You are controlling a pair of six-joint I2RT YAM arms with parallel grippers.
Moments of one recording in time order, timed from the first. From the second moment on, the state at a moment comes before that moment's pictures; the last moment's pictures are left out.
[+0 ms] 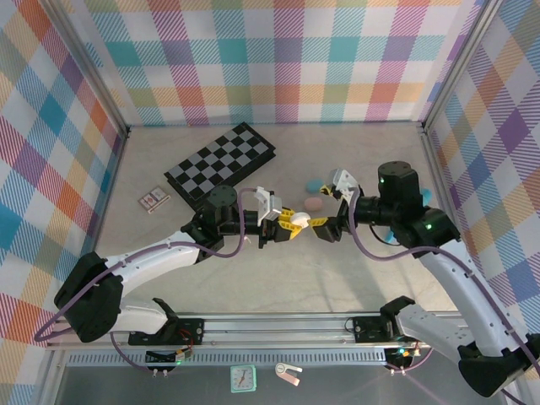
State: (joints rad) left arm -0.74 1.32 0.75 0.45 0.81 0.02; right arm 0.47 0.95 1.11 -0.69 -0.64 -0.36
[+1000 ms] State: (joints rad) left arm -0.73 1.29 0.75 0.45 0.80 0.07; right arm 0.50 1.01 1.11 -0.60 -0.46 -0.39
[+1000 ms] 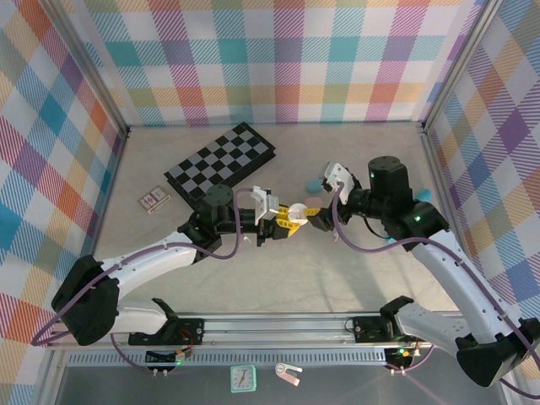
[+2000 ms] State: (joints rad) left arm -0.71 1.24 0.67 0.51 0.77 0.14; right arm 0.20 1.06 0.84 -0.56 -0.31 0.21
